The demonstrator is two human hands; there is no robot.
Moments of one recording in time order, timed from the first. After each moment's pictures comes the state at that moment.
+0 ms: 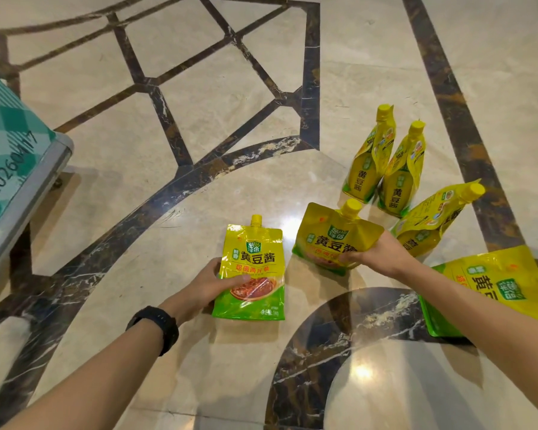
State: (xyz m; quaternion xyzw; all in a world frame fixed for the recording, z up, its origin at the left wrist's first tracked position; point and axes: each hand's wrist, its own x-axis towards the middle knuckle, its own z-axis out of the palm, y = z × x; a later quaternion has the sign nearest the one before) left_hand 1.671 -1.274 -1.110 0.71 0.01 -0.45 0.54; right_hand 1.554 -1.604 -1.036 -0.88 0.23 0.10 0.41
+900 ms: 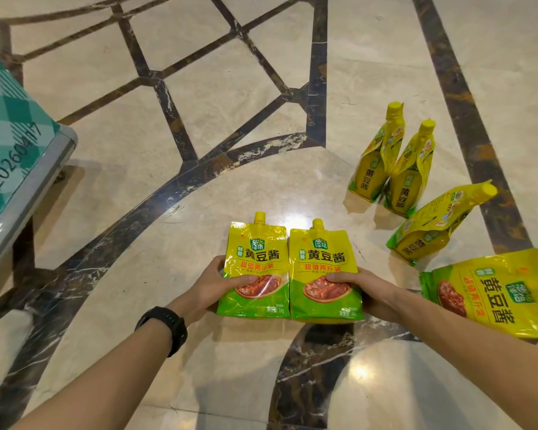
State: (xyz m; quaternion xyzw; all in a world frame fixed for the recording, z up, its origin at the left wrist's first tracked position) left_hand 1.668 -1.274 -1.123 0.72 0.04 -0.44 0.54; right_hand 1.529 -1.555 -1.077 -0.52 0.41 0.22 0.72
